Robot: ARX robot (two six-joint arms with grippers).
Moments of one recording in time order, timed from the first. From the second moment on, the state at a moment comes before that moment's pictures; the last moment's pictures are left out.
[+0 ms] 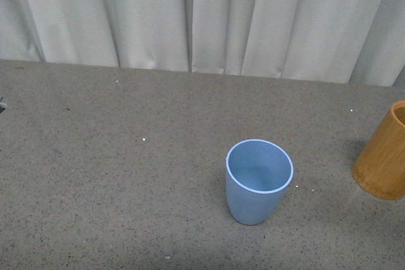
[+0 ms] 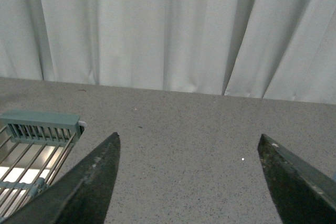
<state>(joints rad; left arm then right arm) 0.00 0.00 0.02 0.00 0.00 -0.01 -0.03 0.88 0.24 0.42 0.37 0.16</state>
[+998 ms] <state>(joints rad) 0.00 0.00 0.02 0.00 0.00 -0.01 -0.06 1.79 0.86 0.37 0.39 0.42</state>
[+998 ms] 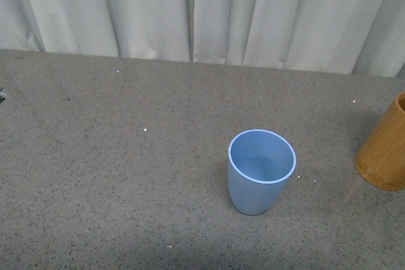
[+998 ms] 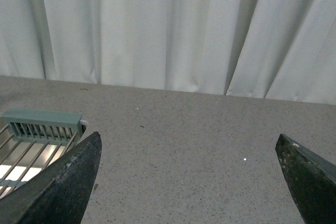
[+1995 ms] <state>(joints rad) 0.00 0.00 0.02 0.00 0.00 -0.01 -0.03 1.84 0.80 0.49 0.39 0.42</state>
